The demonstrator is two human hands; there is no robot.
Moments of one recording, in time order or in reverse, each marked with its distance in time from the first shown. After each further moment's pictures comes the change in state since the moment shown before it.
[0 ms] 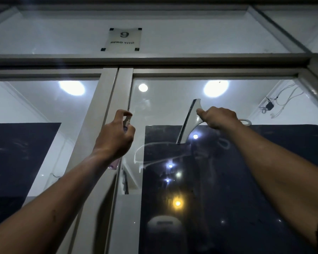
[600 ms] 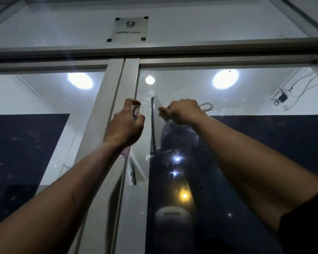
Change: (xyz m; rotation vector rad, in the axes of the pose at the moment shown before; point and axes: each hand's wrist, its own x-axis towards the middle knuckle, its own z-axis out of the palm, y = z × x) left_hand 0.002 0.011 0.004 0.027 0.023 -0.050; right_hand -0.019 -0.115 0.011 -0.106 0.046 -0.434
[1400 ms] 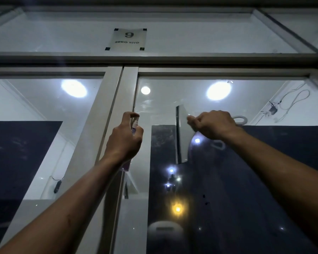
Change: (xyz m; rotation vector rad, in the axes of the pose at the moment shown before) left_hand 0.011 -0.033 0.027 -0.107 0.046 0.014; right_hand -0.039 0.064 0.007 -0.052 0.075 0.102
